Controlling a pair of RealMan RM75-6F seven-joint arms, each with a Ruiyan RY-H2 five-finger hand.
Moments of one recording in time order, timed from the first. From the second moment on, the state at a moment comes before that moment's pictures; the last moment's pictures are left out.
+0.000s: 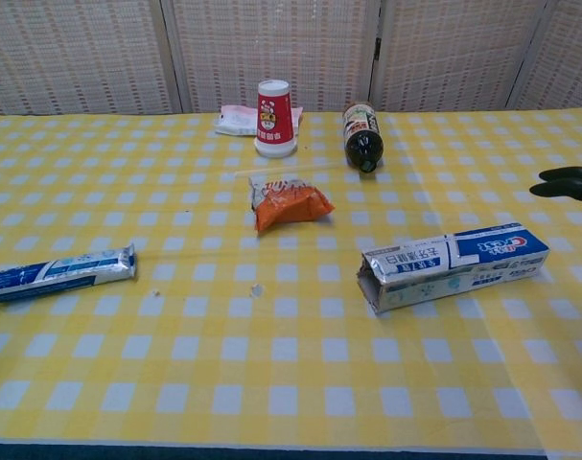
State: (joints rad) left arm -0.21 -1.23 0.02 -1.55 1.78 1.47 -0.10; right arm 0.20 -1.33 -0.05 -1.62 -1.67 1.34 -0.18
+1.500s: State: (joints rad) left arm -0.58 -1.57 -0.17 -1.50 0.96 1.02 0.52; right arm 0.22 -1.34 -0.02 -1.60 -1.59 1.31 -0.22
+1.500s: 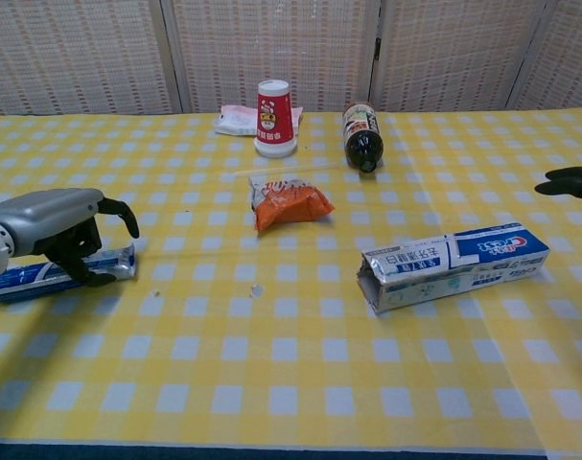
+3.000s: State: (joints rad) left arm -0.55 -1.43 -0.16 -1.62 0.98 0.97 0.15; right arm 0.27 -1.35 -0.01 -1.60 -1.57 1.22 -0.23
